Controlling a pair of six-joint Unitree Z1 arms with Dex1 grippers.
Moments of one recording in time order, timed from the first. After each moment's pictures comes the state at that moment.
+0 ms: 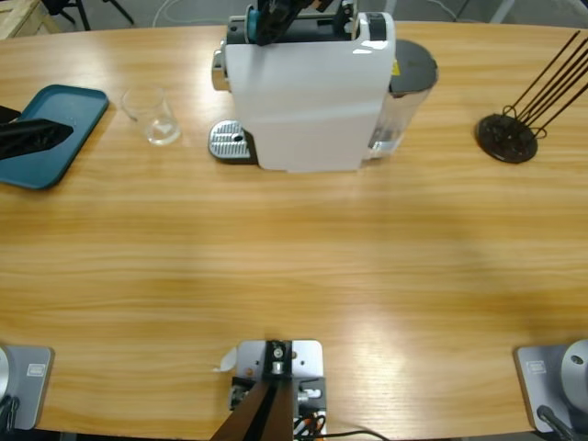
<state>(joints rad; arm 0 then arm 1) -0.63 1.08 -0.70 0.27 0.05 -0.13 0.75 2.02 -2.04 0.91 0.18 -0.77</state>
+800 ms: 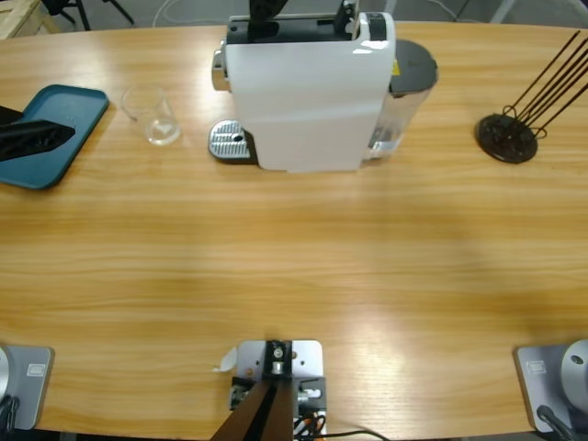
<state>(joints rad) -0.63 1.08 -0.70 0.27 0.03 -0.13 0.75 2.04 -2.26 1.06 0.15 -0.72</state>
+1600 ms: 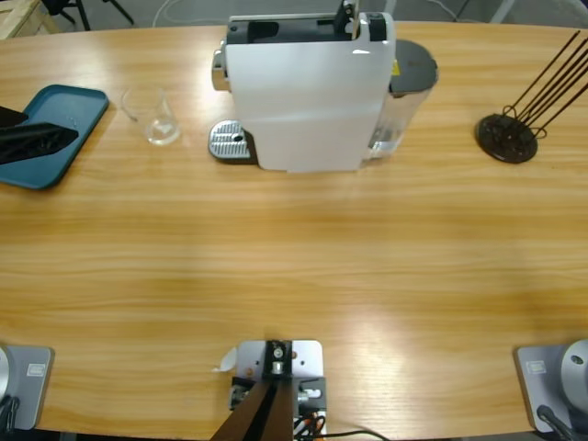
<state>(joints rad) -0.63 1.08 -0.70 0.27 0.01 -0.13 0.75 1.59 -1.73 0.69 -0.27 -0.22</state>
